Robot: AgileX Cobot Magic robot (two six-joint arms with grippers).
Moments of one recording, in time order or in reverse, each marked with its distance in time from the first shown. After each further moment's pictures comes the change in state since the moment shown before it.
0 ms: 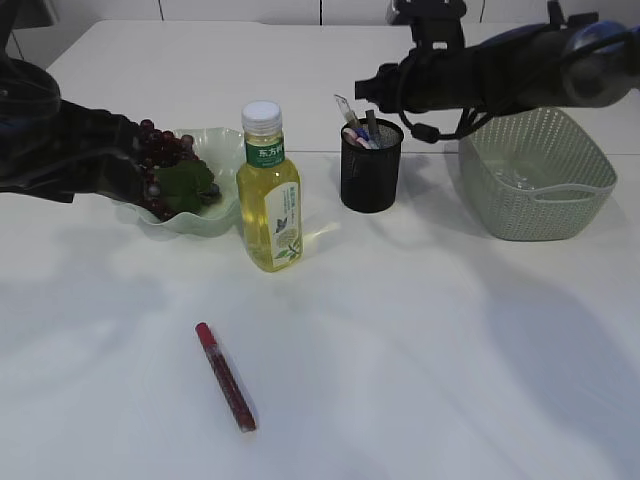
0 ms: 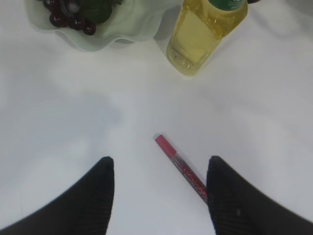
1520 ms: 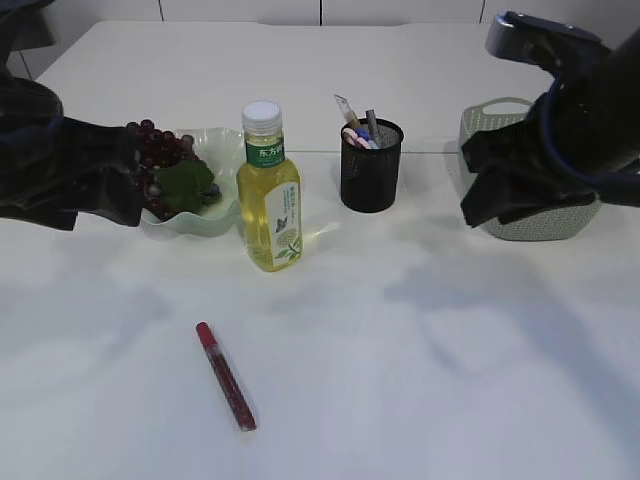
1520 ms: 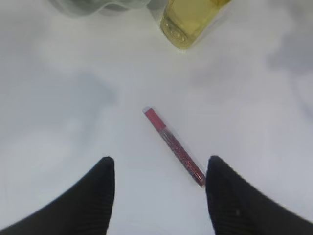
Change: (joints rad) left arm 0.000 0.000 0.000 -0.080 0.062 0.000; right arm 0.000 -0.701 0.570 -0.968 0.712 1.113
